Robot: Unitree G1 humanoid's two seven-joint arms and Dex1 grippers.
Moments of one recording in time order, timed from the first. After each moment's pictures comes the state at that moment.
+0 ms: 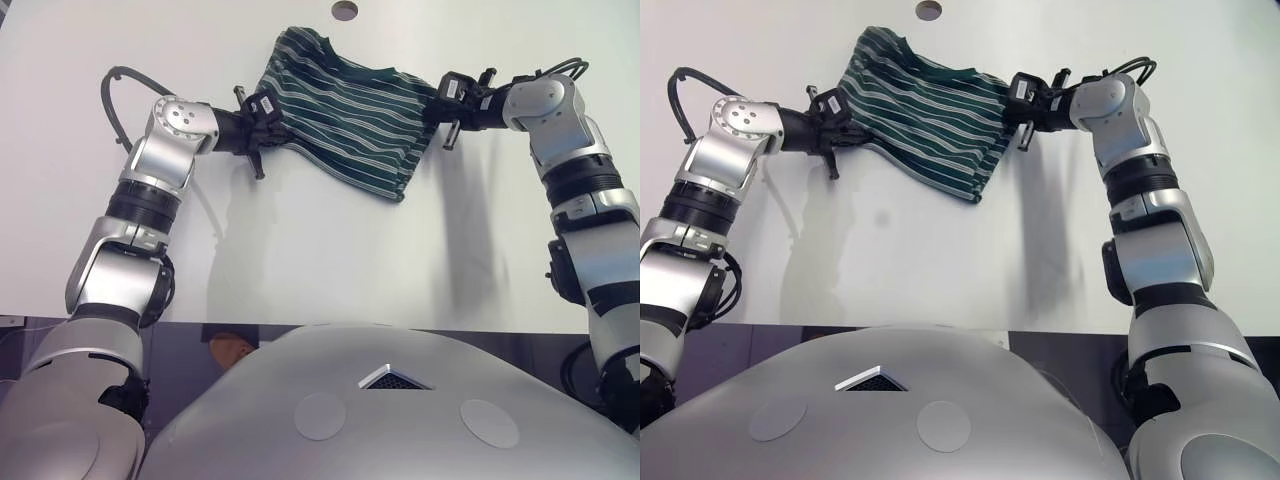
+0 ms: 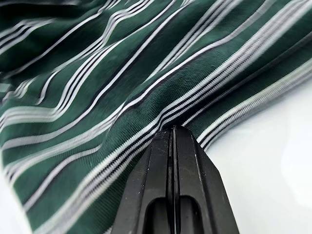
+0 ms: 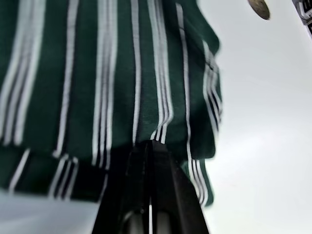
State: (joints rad) left arm -0.56 0.53 -0.40 0.58 0.03 0.16 -0.95; right arm -0.58 -0.55 0.39 0.66 -0.18 -0.03 0.99
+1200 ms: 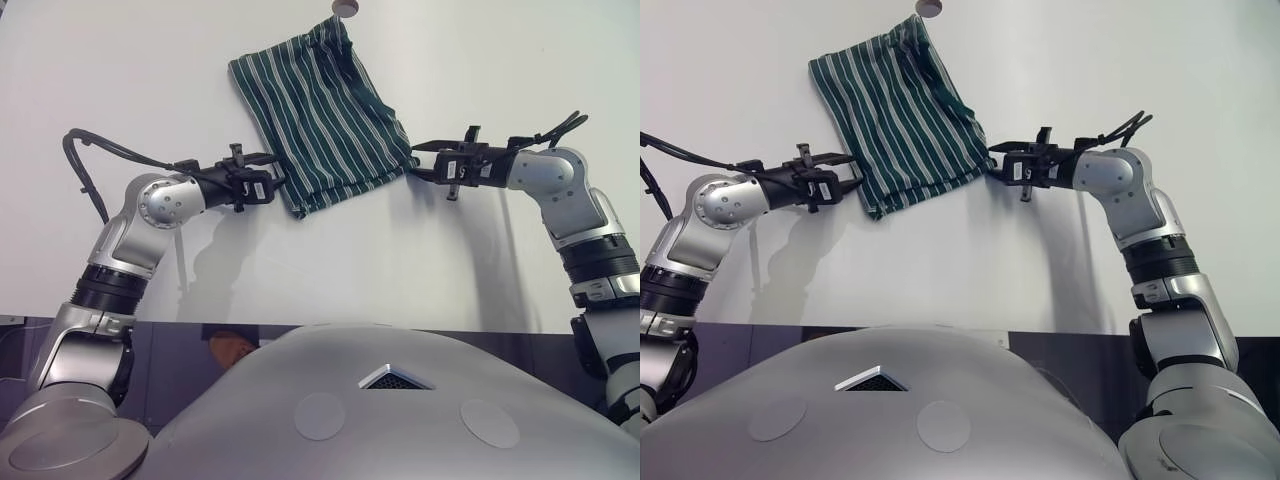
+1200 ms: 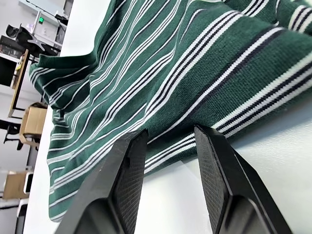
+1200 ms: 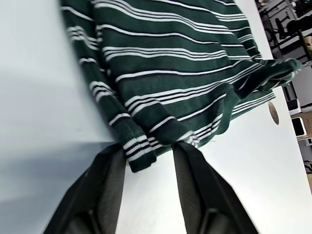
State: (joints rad) left arm -0.06 0.71 -0.30 0.04 0.30 -0.34 -0.74; right arm -0.24 -0.66 0.33 0.32 -0.21 -0.43 0.87
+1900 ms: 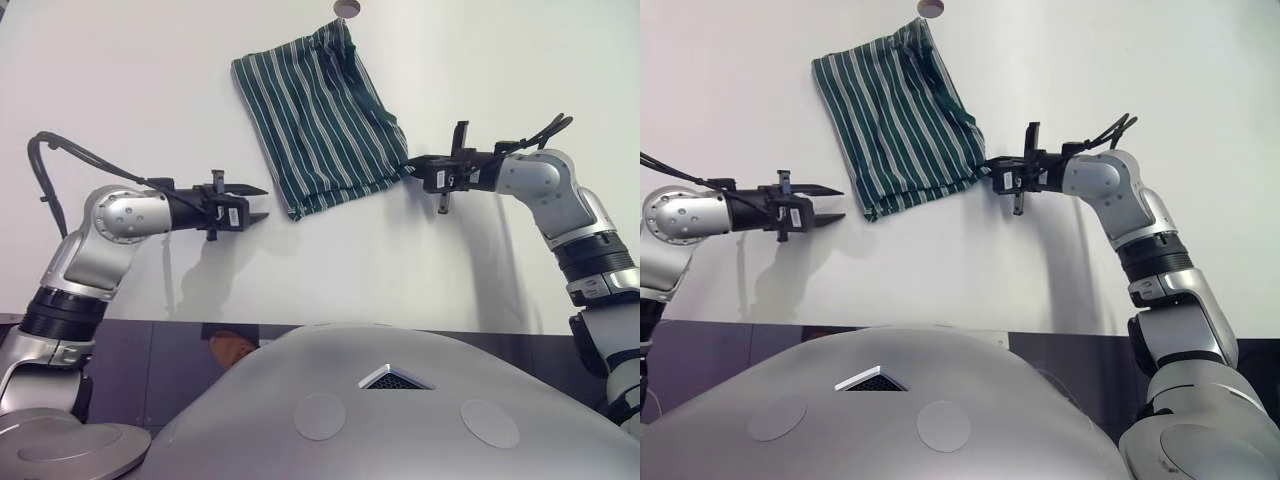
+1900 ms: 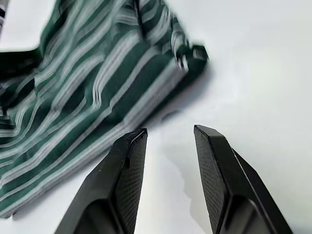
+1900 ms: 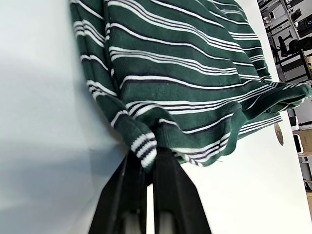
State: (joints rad) left arm 0.06 0.83 -0.26 -0.13 0.14 -0.25 -0.94; right arm -0.26 -0.67 0.39 0.33 -0.23 -0.48 0.85
